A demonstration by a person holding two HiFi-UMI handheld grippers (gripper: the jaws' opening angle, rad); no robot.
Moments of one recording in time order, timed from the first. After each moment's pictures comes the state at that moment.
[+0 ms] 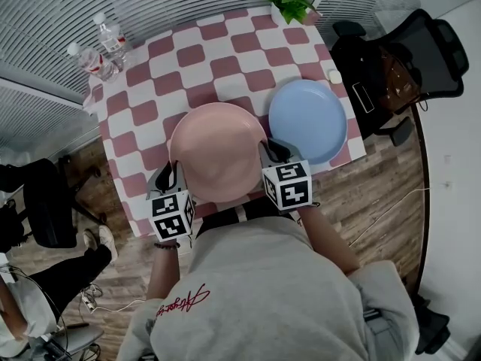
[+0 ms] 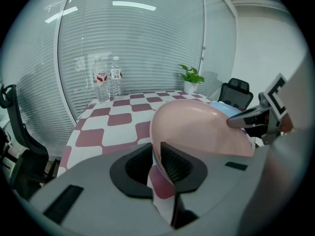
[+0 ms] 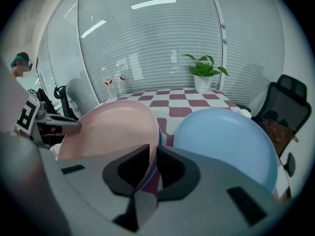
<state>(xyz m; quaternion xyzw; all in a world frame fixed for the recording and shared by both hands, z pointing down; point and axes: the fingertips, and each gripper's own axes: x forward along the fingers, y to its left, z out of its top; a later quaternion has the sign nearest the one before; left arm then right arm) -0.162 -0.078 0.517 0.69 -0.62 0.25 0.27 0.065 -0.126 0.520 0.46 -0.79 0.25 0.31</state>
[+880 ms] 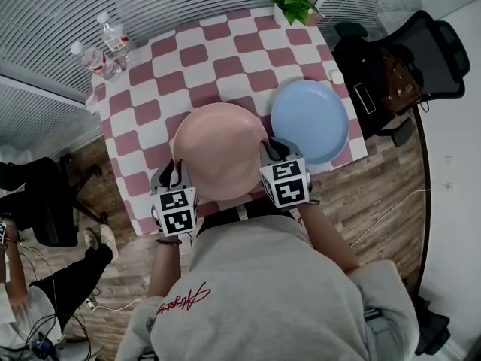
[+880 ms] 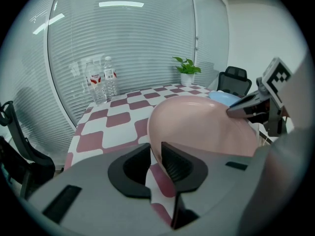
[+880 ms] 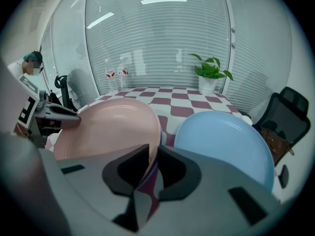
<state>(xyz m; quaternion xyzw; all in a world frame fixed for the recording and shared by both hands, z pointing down) -0.161 -0.081 0.528 0.69 -0.61 0.30 0.24 0.062 -0.128 0.529 0.45 -0.79 0.21 0.35</state>
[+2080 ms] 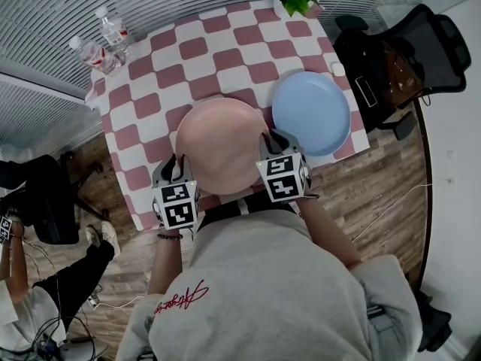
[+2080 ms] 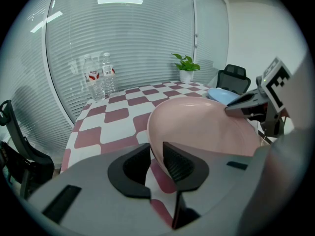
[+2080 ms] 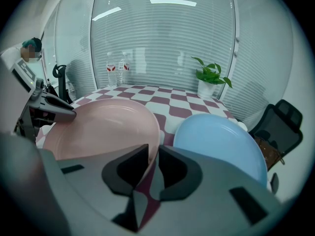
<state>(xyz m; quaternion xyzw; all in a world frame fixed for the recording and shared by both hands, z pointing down) -0.160 -0.076 0.538 0.69 -0.60 0.31 0.25 0.063 -0.128 0.532 0.47 -0.78 0.16 0.38</state>
